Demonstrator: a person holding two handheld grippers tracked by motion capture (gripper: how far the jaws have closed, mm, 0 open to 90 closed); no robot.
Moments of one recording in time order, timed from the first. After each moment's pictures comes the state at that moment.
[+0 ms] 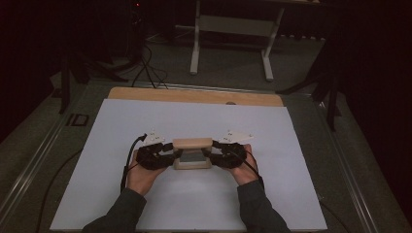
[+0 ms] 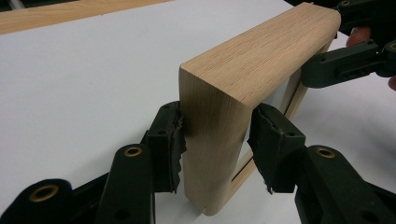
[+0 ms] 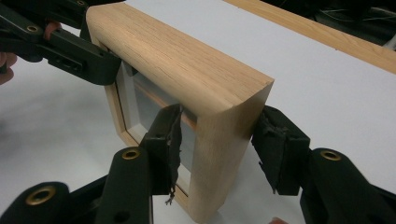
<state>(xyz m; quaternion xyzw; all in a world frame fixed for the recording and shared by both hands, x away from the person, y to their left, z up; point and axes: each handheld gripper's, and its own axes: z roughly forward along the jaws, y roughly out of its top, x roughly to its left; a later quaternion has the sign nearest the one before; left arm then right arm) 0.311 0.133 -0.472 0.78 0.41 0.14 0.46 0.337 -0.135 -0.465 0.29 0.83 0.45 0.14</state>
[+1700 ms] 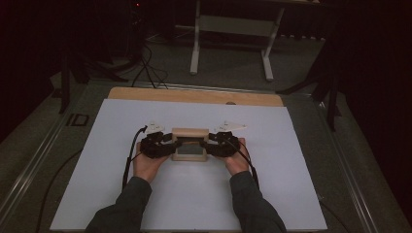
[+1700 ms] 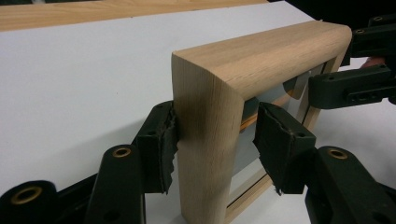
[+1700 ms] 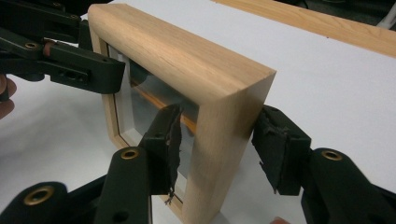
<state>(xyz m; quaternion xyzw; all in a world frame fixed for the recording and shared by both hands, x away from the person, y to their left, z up) 0.353 0.135 -0.491 0.75 0.45 0.14 0.47 0.377 -0.122 -0.482 0.35 0.81 0.45 0.13</state>
